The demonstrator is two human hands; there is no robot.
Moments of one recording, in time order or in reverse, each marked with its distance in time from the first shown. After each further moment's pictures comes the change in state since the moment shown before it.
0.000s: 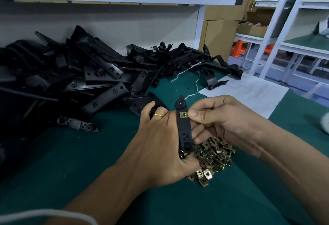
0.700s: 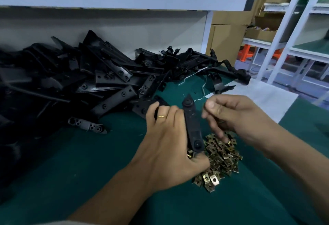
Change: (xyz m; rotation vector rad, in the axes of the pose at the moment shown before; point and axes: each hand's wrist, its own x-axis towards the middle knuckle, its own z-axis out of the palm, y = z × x) left_hand 0.002 0.002 0.009 -0.008 0.159 -0.070; right_hand 0.005 0.006 -0.019 -0.245 0.045 -0.242
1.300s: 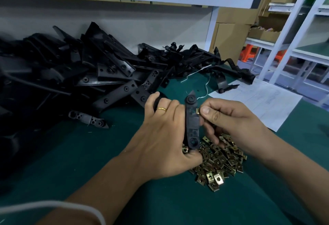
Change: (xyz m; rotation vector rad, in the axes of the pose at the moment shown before) left_hand 0.005 -0.021 -0.005 0.101 -0.018 0.125; right_hand -0.001 0.006 0.021 -0.005 -0.057 -0.065
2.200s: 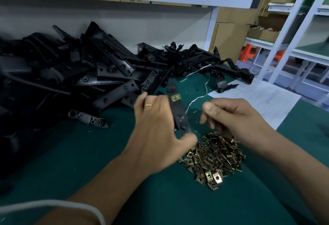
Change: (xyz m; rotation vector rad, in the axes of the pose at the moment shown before) left_hand 0.000 0.001 -0.005 -0.200 0.052 -0.251; right_hand 0.000 0.008 -0.016 -0.221 0.072 0.033
